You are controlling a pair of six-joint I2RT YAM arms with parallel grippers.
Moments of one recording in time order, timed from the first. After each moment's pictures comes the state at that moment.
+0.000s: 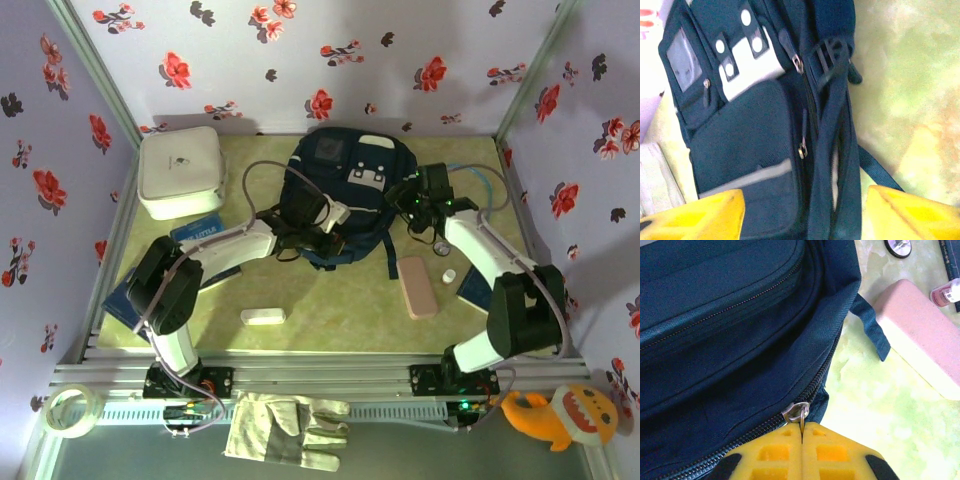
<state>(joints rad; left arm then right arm) -0.80 1.78 1.25 -0.36 0.28 -0.19 0.25 1.48 1.04 -0.42 -0.12 1.03</state>
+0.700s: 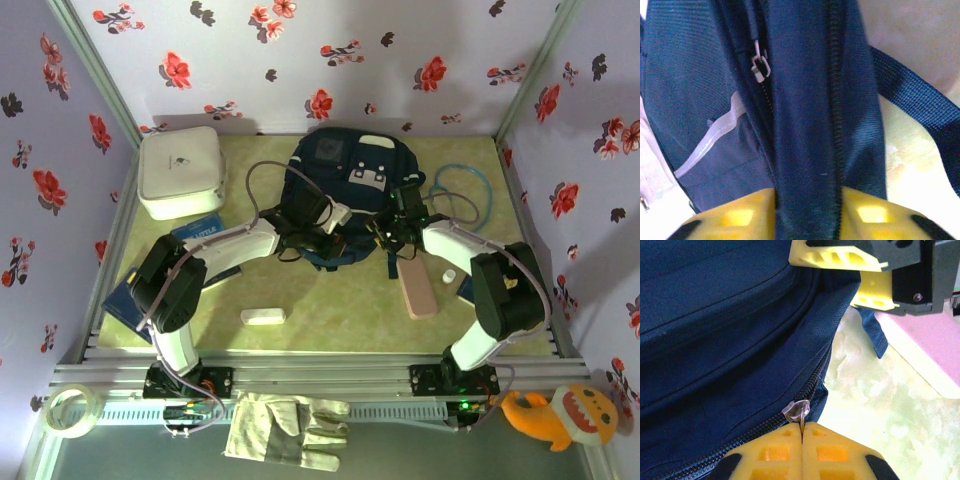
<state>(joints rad) -0.80 1.80 1.27 -0.39 0.28 -0.20 0.35 1.62 0.92 -0.23 -0.24 1.25</state>
